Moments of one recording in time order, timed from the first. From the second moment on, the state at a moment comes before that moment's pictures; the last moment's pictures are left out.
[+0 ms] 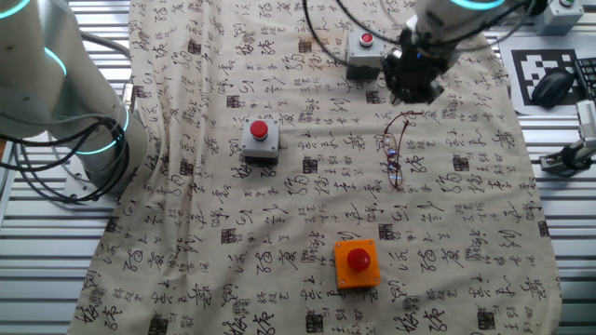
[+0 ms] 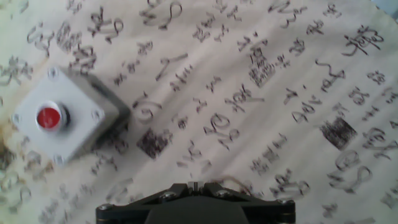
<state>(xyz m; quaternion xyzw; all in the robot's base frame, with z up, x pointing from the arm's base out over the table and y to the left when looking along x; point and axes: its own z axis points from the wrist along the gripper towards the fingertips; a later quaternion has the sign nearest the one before) 0.556 0.095 0.099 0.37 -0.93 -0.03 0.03</state>
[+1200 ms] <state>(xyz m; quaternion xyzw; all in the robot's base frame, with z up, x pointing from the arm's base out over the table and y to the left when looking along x) 0.584 0.110 0.078 0.39 -0.92 0.00 0.03</state>
